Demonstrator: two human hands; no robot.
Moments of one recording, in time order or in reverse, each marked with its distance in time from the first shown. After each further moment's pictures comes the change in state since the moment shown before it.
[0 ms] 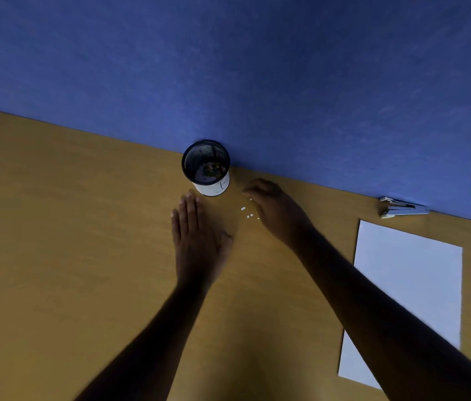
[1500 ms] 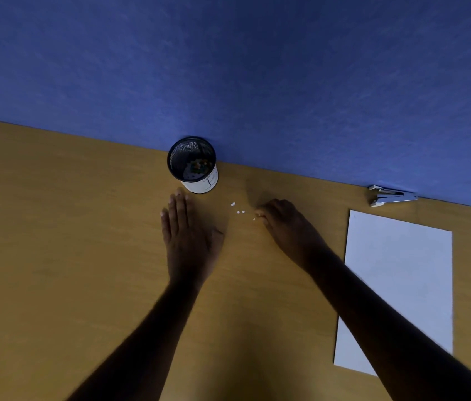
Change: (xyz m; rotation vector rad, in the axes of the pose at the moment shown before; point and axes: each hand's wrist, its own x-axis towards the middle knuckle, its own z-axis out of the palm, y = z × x) left_hand -0.002 -0.001 0.003 -0.013 0.019 0.016; right_hand -0.069 0.018 0.001 -0.165 0.041 -0.013
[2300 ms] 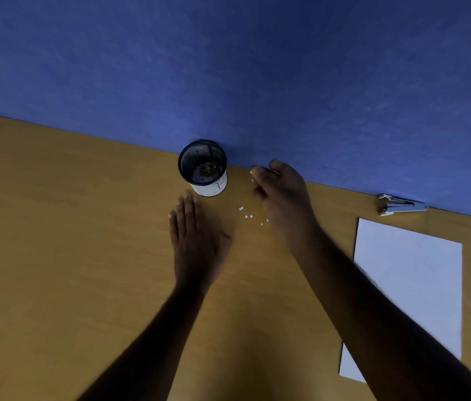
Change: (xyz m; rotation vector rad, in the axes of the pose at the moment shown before) left_hand 0.000 0.001 0.000 0.021 -0.044 -0.009; right_hand 0.084 -0.059 -0.057 1.589 0.260 0.698
